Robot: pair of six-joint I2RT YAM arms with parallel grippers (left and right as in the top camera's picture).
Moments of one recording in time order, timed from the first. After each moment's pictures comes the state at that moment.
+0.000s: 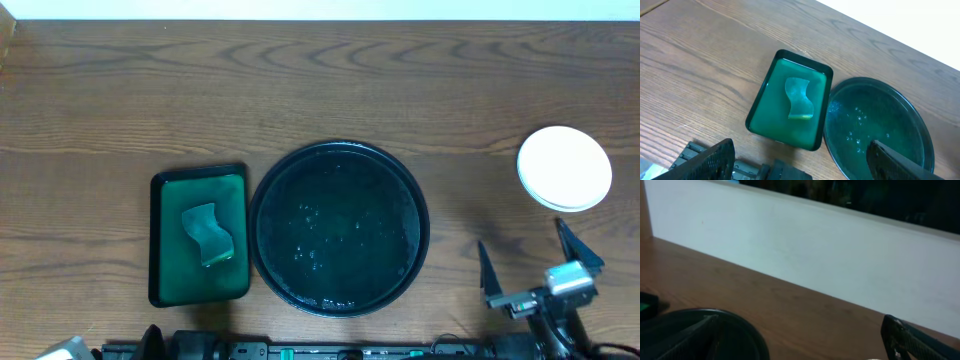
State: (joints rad) left arm -0.05 0.34 1.45 -1.70 -0.17 -0.43; right arm 0.10 0.01 0.61 -0.58 -0.18 -0.16
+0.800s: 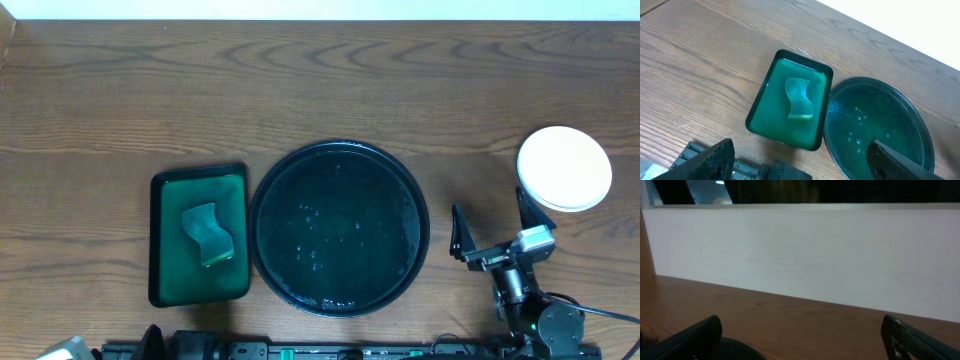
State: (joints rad) left arm -0.05 0.34 1.45 -1.70 -0.17 -0.43; right arm 0.10 0.01 0.05 0.16 -0.19 0.04
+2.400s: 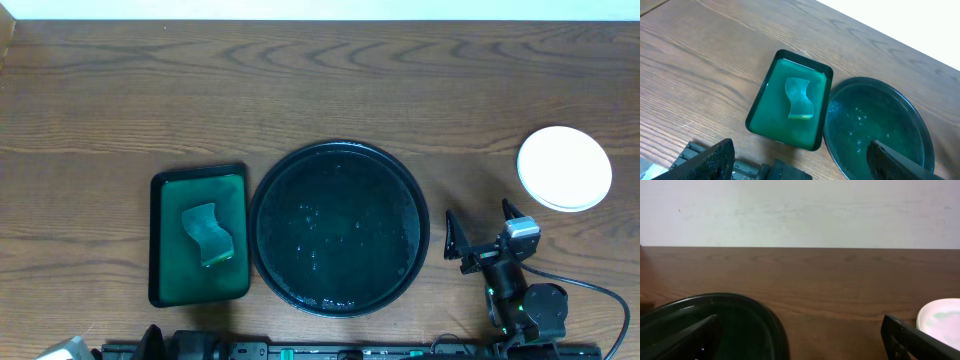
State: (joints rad) left arm -0.05 0.34 1.45 -1.70 -0.17 -0.43; right arm 0.10 0.01 0.01 -0.06 -0.14 0.11
